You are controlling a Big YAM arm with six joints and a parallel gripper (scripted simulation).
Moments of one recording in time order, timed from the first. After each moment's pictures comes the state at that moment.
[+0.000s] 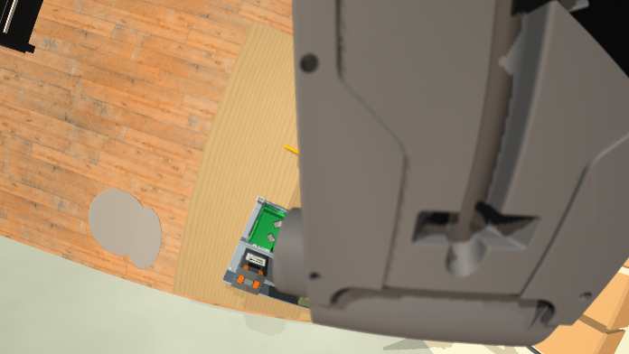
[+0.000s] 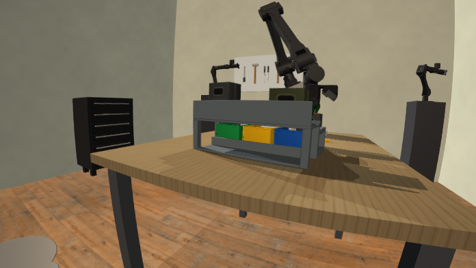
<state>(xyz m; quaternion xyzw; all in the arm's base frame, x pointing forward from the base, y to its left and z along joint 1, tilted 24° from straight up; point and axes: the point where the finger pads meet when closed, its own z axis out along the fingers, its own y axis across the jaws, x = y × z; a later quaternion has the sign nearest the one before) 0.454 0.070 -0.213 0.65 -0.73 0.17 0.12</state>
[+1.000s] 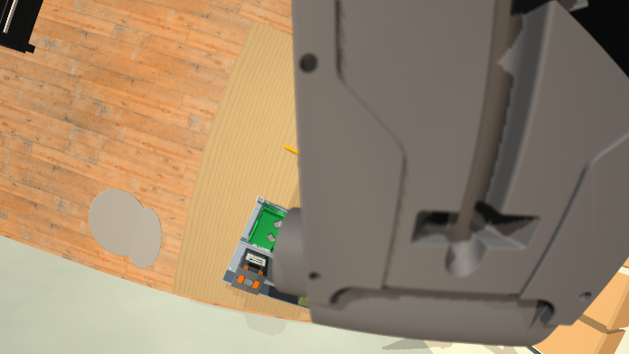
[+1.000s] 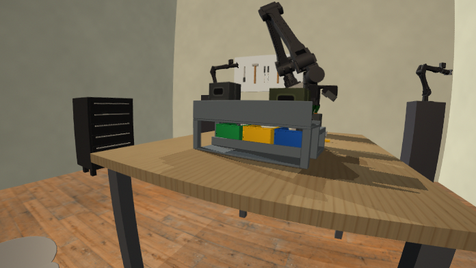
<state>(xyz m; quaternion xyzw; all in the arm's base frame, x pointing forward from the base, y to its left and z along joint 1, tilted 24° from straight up) 0.449 0.068 -0.212 0.65 -0.73 0.17 0.13</state>
